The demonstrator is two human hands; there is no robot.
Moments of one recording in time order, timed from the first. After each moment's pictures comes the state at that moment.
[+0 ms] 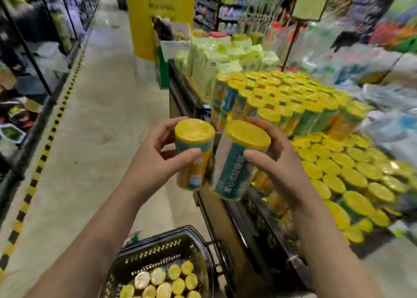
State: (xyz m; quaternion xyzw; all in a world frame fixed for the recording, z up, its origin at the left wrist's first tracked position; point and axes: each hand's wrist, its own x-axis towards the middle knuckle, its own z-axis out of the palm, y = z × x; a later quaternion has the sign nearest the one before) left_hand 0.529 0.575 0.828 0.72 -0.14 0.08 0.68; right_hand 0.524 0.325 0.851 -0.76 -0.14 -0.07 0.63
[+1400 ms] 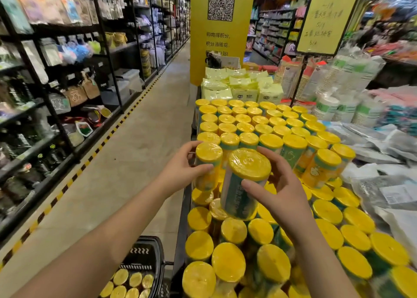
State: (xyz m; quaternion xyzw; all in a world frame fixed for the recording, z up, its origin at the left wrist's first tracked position) left_hand 0.608 0.262 0.817 0.81 0.04 0.11 0.57; right_hand 0.592 0.003 0.849 -0.76 -0.23 -0.04 0.61
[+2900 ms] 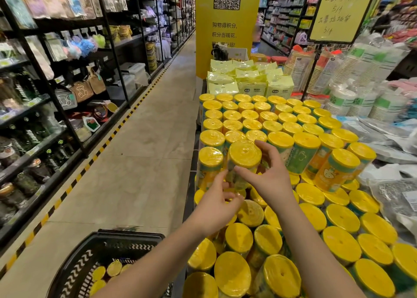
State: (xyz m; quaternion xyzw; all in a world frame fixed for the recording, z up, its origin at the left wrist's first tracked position) left_hand 0.595 0.179 0.775 0.81 0.08 0.00 0.58; right_hand 0.684 0.040 0.804 -0.78 -0.18 -0.05 0.59
